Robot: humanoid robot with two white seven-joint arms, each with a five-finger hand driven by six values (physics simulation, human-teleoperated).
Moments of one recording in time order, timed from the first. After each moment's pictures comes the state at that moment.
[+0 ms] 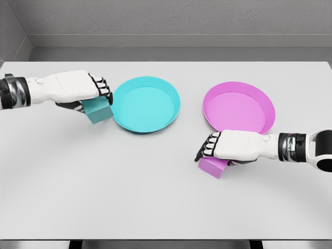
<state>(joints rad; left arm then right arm) -0.83 0.86 -0.81 -1.49 -0.43 -0.61 -0.41 -0.42 -0.81 0.60 -1.73 0.45 -0.61 0.61</state>
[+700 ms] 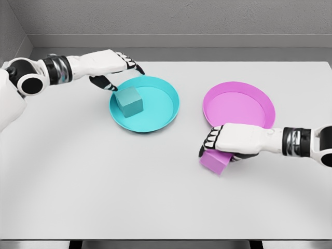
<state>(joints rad) -0.97 0.55 -0.85 -1.07 -0.40 -0.58 -0.40 -0.42 -0.80 0.56 -1.71 0.37 -0.61 0.61</state>
